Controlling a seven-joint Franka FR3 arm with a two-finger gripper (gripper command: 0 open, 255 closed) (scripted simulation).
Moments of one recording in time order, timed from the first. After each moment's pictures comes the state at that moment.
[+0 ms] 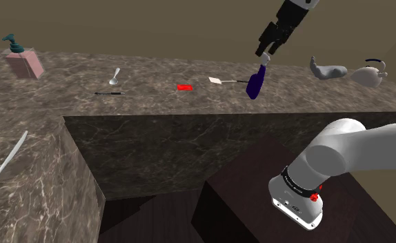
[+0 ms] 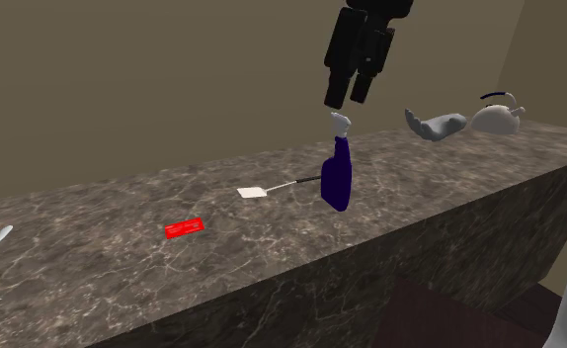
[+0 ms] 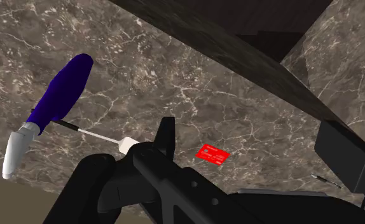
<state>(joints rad) -0.02 -0.79 -0.07 -2.31 0.06 1.71 -0.09</state>
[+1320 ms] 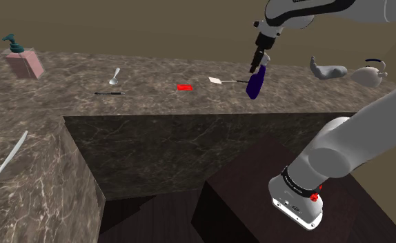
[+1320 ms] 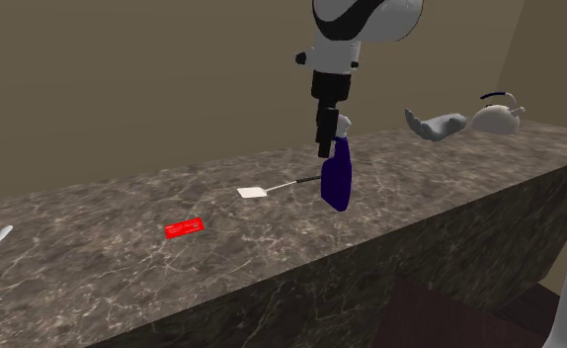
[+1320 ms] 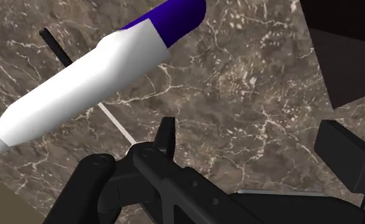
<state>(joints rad) 0.07 -0.28 -0.42 -2.20 -0.05 1.98 -0.86</state>
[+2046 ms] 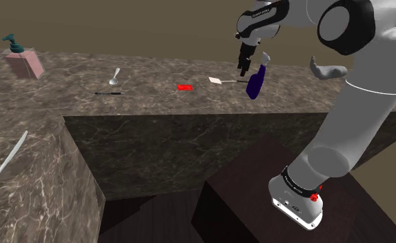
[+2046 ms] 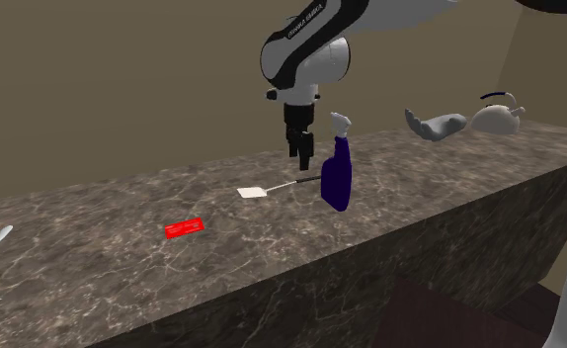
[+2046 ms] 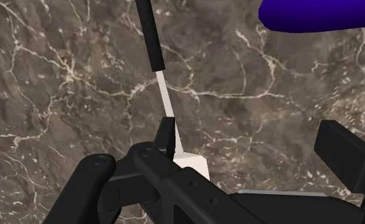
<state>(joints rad) 0.05 0.21 -0.49 -1.88 0.09 2.07 -1.33</state>
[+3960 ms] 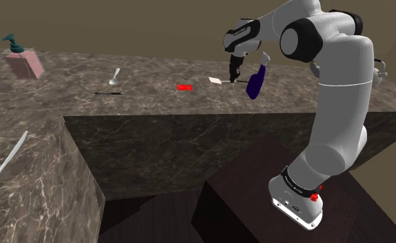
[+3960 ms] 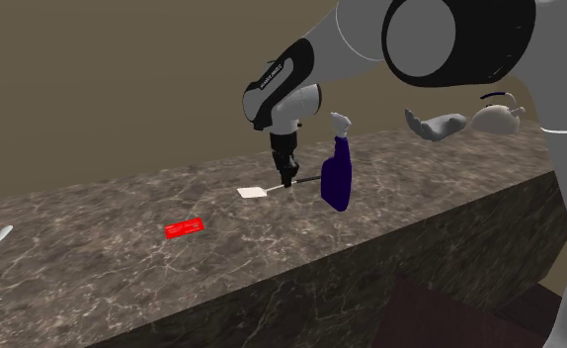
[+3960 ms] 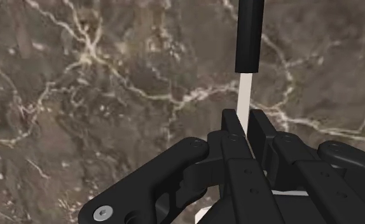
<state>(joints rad) -0.03 0.52 -0.43 -1.68 0.17 2.15 -1.54</state>
